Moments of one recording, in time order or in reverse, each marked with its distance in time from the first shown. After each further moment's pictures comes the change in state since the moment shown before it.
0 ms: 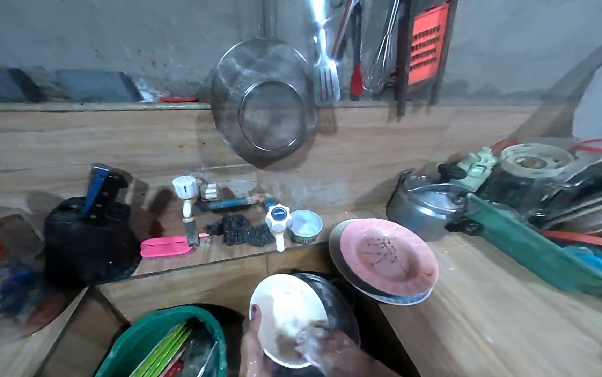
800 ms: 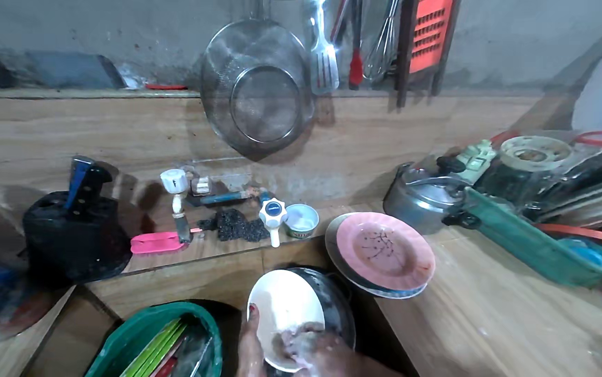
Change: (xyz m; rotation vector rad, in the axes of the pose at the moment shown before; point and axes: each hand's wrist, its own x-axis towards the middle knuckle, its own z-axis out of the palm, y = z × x) left_hand -0.005 -0.008 -0.002 0.228 0.005 0.055; right_hand 0.005 -0.014 -0.005 0.177 -0.306 0.195
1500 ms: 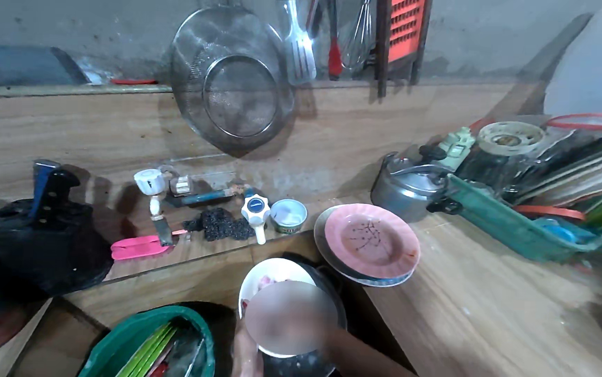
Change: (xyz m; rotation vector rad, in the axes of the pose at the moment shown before) left_hand 0.001 -0.002 0.010 -0.113 -0.043 0.044; right_hand 0.067 -0.009 -0.038 0.058 -0.202 0.338
